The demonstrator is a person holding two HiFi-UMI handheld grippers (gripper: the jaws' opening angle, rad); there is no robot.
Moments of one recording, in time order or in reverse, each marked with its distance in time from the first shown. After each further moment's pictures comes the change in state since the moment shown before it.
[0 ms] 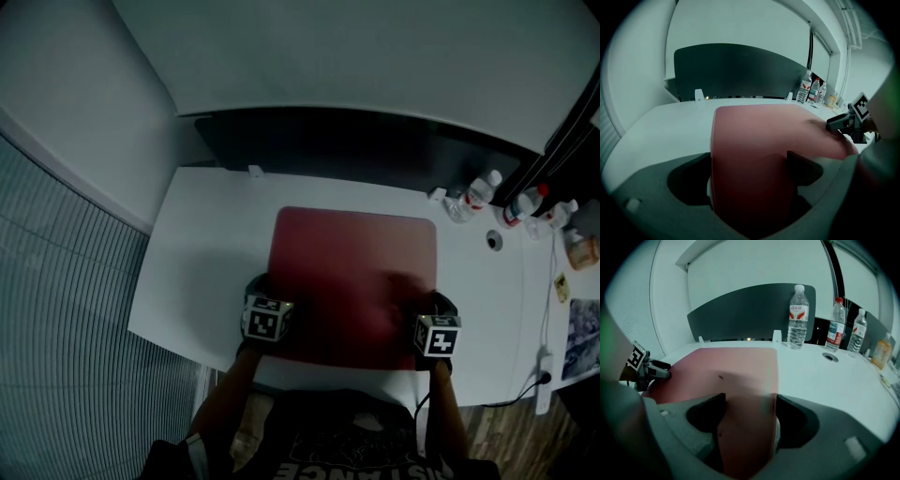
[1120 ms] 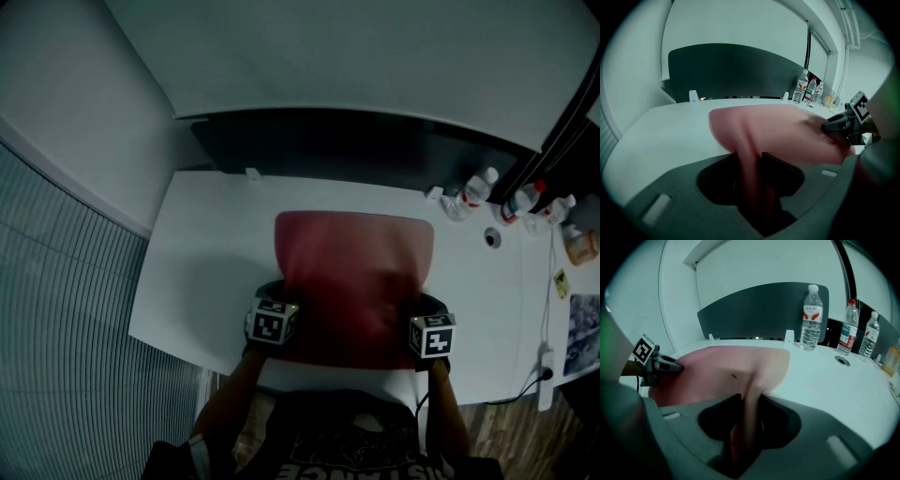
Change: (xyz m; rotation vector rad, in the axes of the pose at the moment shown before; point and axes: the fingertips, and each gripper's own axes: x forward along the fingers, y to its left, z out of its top) left arm 0.001 -0.018 0.005 0.016 0.014 -0.036; right arm 0.001 0.027 0.002 -0.075 0.015 0.081
